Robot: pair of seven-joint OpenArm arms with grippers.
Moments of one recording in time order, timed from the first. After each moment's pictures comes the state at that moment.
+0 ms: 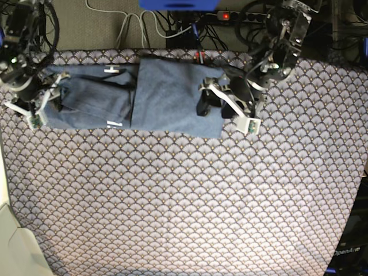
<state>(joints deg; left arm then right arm) 12.4 -15.9 15.8 101.3 -37.1 -0.1 33.7 -16.5 15.1 29.4 106.0 5.9 40.3 -49.7</state>
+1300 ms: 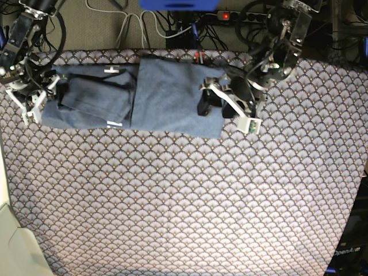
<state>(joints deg) 12.6 -16.0 15.8 101.5 -37.1 0.0 33.8 -10.9 10.8 35.1 95.8 6.2 39.9 -56.9</state>
